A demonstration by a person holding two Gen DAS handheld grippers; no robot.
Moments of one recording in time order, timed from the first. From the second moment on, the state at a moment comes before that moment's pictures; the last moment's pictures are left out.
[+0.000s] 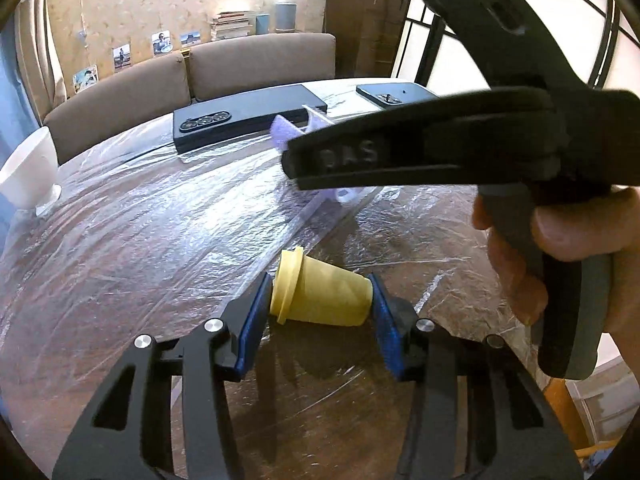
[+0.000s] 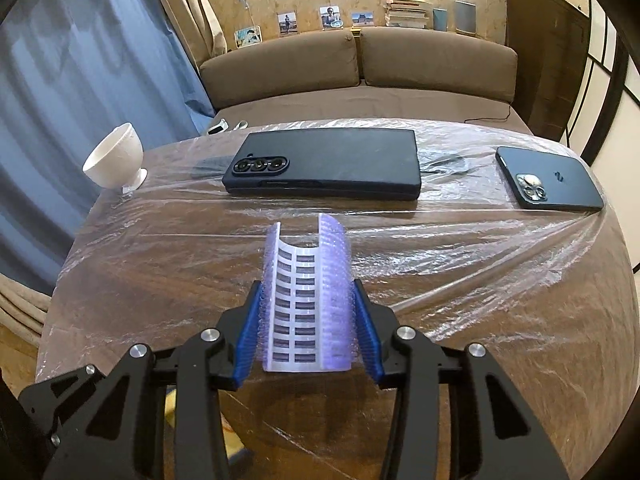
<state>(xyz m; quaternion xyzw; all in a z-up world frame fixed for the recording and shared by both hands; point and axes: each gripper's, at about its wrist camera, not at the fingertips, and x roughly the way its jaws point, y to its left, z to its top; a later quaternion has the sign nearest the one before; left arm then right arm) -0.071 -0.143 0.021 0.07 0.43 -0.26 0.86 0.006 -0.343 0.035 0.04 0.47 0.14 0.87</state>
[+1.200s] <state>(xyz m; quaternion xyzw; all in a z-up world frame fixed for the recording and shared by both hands) -0.121 -0.101 0.033 0.04 0.43 -0.23 0.87 -0.130 -0.383 0.045 0.09 0.48 0.16 0.86</state>
